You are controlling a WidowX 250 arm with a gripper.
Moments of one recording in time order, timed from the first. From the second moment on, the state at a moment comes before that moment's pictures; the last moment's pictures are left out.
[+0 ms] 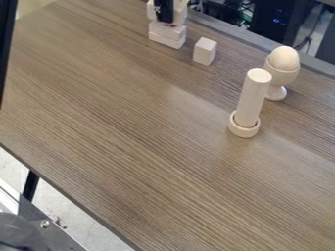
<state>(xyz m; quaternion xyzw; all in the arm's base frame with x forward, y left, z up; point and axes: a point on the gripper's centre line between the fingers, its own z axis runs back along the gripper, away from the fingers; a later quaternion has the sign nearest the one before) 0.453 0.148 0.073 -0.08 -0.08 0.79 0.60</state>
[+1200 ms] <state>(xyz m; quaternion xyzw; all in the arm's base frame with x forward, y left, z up) 0.455 0.147 0.074 -0.08 -0.08 0.79 0.61</state>
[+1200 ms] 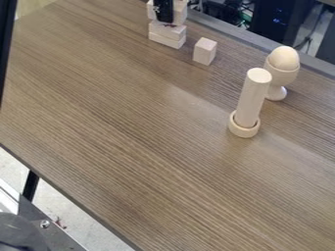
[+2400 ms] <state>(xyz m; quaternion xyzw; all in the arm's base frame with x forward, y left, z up) 0.462 0.141 0.066 -0.07 -0.07 0.78 0.62</state>
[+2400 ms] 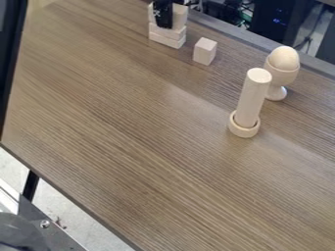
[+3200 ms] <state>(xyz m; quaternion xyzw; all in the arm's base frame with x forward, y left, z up) 0.466 0.136 0.095 -0.05 -0.08 0.77 0.63</state>
